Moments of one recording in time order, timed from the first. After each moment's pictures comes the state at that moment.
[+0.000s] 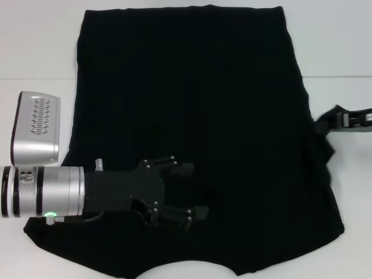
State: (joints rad) left arm -0.61 -2.15 0.64 0.60 2.10 1.63 -1.17; right arm 0.82 1.94 -0.55 -0.62 -2.54 -1.29 2.28
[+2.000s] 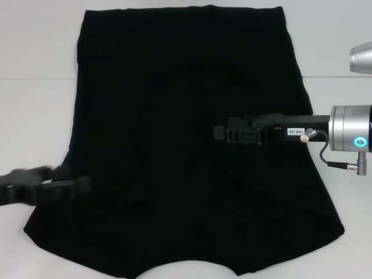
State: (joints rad) left arm -0.45 -2.09 0.32 0.91 2.25 1.79 -1.72; right arm 0.76 2.07 -0.75 -0.55 -2.01 -1.34 1.79
